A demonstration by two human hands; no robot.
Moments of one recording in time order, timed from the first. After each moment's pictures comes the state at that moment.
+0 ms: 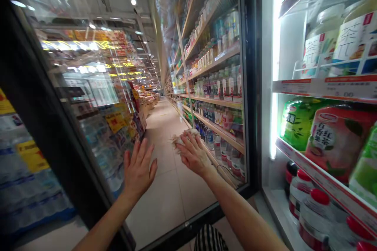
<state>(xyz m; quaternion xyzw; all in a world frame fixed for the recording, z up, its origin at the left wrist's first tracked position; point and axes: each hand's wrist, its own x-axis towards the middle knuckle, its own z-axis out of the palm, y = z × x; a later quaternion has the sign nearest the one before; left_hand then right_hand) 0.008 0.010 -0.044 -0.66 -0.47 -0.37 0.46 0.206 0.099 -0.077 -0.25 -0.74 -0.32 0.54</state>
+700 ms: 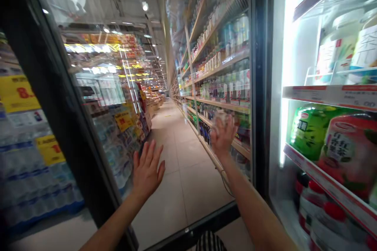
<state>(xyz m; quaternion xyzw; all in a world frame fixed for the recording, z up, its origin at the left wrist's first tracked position) 0.012 0.007 -0.044 -0.66 -0.48 -0.38 0.44 0.255 0.141 -0.038 -0.42 -0.54 -0.23 0.69</state>
